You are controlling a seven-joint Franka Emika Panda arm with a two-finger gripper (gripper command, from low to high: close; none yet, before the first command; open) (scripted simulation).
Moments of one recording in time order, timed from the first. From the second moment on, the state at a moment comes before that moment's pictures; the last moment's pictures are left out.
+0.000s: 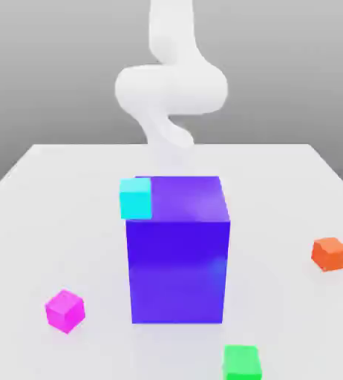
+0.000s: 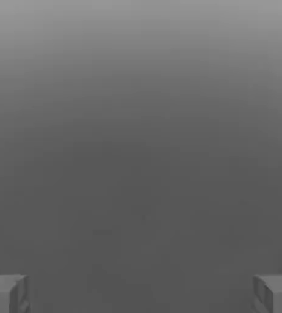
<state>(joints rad) 0.02 -0.81 -0.06 -2.31 -0.04 2.29 0.67</state>
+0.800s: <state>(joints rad) 0.26 -0.72 -0.72 -2.46 -0.38 2.33 -0.63</state>
